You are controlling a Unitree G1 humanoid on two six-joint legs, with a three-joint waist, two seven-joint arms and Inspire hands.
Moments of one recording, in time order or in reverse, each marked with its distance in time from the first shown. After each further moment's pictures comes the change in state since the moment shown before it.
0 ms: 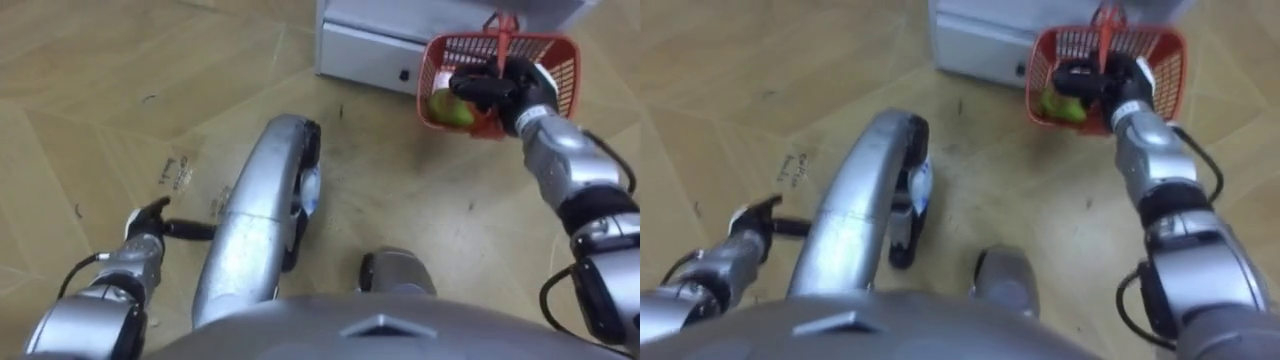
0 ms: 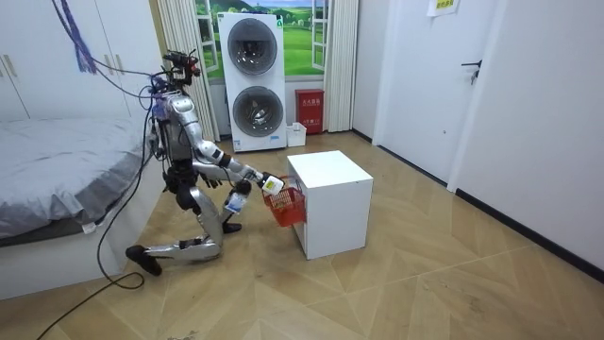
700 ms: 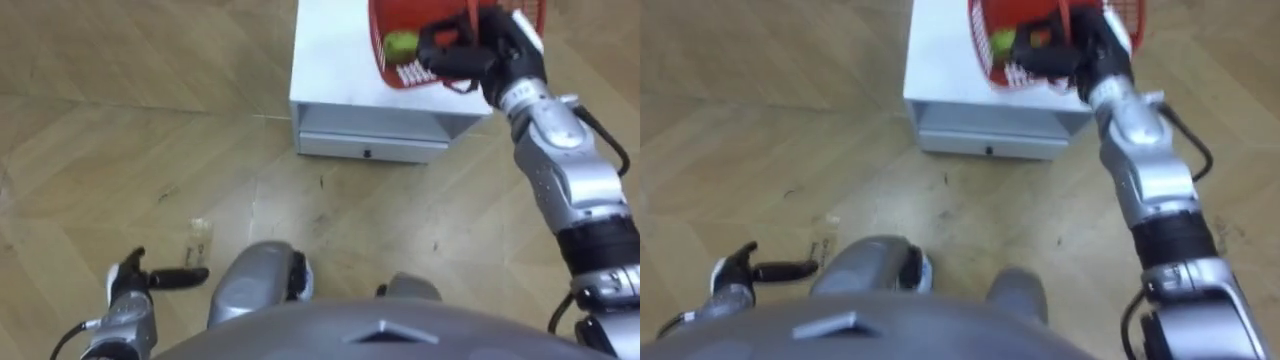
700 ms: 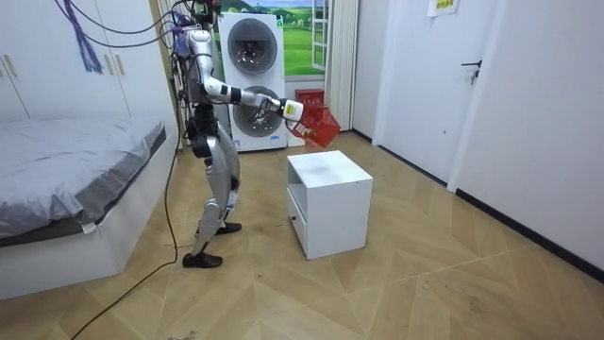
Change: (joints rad) left arm 0.270 -0.024 0.127 -0.171 0.042 0.016 0.106; right arm 0.190 0.014 -0.058 -0.604 -0.126 0.057 0.006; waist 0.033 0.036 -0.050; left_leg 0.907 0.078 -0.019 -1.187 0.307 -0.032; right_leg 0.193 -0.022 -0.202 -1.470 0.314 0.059
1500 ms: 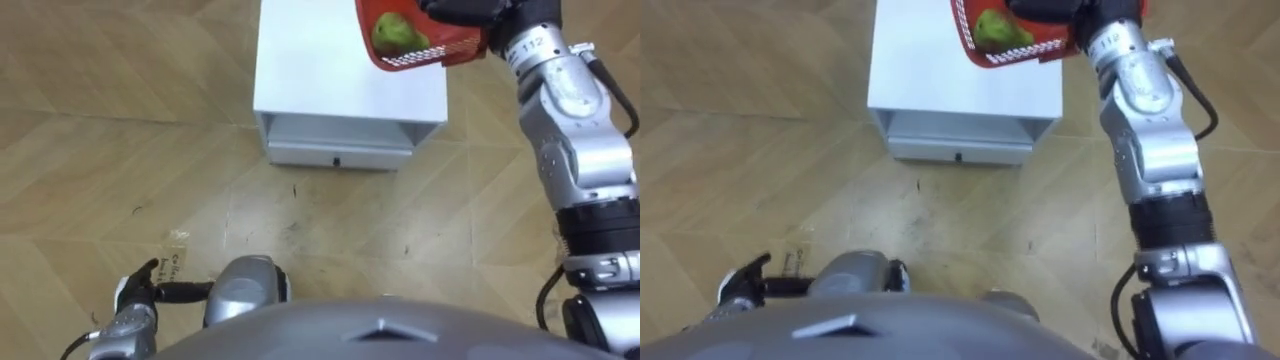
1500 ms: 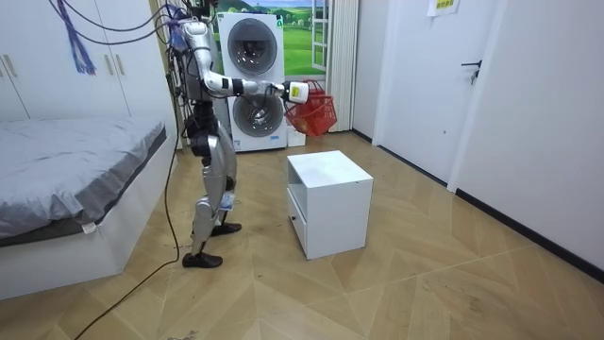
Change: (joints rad) left arm 0.055 -0.029 0.068 -0.062 0.087 0.043 -0.128; right arm -0.036 0.046 -0.068 -0.084 -0.051 -0.001 0.062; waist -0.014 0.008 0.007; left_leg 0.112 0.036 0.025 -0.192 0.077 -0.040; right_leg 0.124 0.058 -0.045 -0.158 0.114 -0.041
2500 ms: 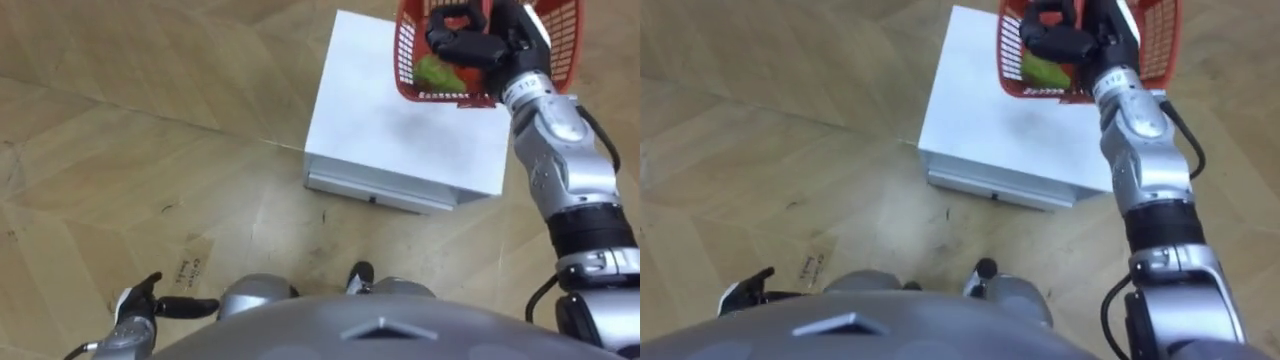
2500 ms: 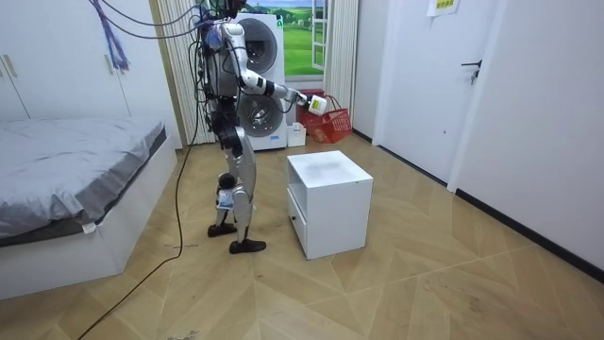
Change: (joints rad) left arm 0.025 0.018 -0.013 0.079 0.071 -0.009 -0.019; right arm -0.023 0.024 -0.021 0.299 0.096 -0.021 -0.033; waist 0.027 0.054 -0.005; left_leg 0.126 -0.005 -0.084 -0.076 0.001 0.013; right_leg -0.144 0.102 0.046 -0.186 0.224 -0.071
